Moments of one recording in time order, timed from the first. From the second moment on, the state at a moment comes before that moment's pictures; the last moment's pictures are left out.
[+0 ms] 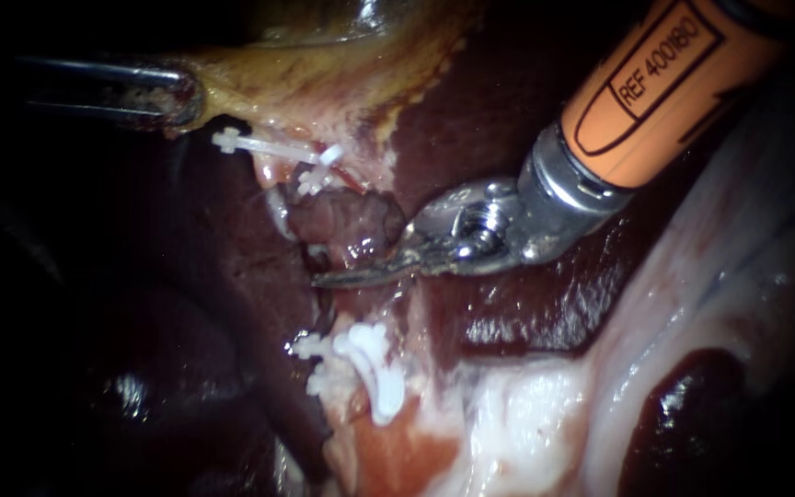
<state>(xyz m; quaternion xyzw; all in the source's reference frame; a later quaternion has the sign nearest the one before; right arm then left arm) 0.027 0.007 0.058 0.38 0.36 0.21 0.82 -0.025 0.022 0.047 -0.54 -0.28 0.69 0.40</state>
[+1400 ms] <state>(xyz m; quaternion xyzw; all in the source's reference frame) 0.017 0.008 0.055 0.20 0.40 0.11 0.89 -0.025 0.022 0.047 -0.54 -0.29 0.69 0.40</state>
